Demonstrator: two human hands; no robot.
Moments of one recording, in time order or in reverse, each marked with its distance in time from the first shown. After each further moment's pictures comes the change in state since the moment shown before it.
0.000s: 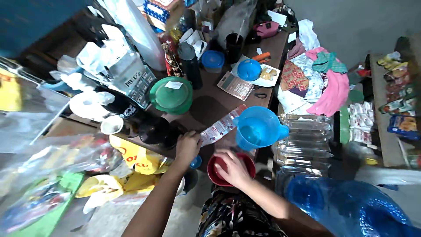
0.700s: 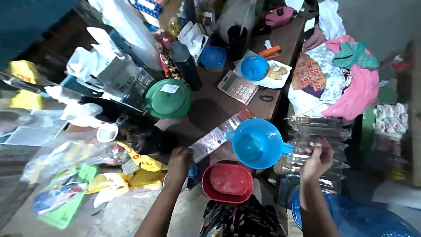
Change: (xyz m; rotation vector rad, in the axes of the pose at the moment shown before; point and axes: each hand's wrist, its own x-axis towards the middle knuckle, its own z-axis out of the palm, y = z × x) left_hand -0.018 0.001 0.018 -0.093 0.119 -0.187; right_hand -0.024 0.170 -0.157 0.424 1.143 0.436
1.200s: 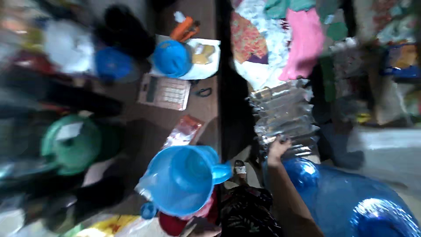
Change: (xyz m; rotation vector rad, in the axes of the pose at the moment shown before) left_hand -0.071 0.154 0.029 -0.785 -0.506 0.436; right_hand 0.048 0.165 -0.042 -0.358 0.412 0.499
